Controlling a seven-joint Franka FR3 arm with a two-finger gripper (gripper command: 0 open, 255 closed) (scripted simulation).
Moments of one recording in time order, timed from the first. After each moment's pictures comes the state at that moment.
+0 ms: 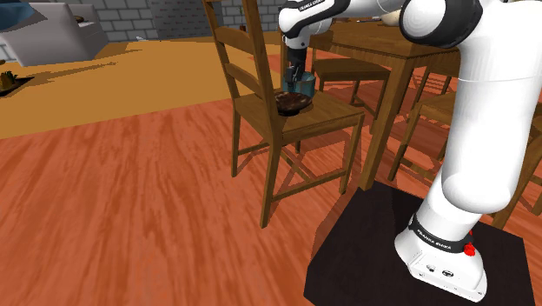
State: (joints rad) arm -0.06 0.26 -0.30 -1.60 0.05 1.92 -0.56
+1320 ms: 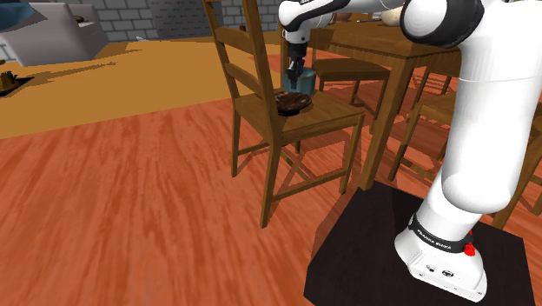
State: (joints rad) arm -0.06 0.25 -0.30 -1.56 0.05 1.87 -0.56
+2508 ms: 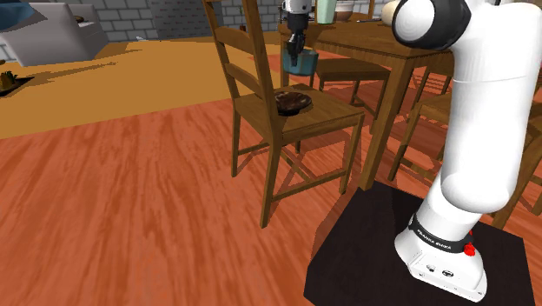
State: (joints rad) arm -0.08 0.30 -0.31 -1.26 0.06 1.61 -0.57
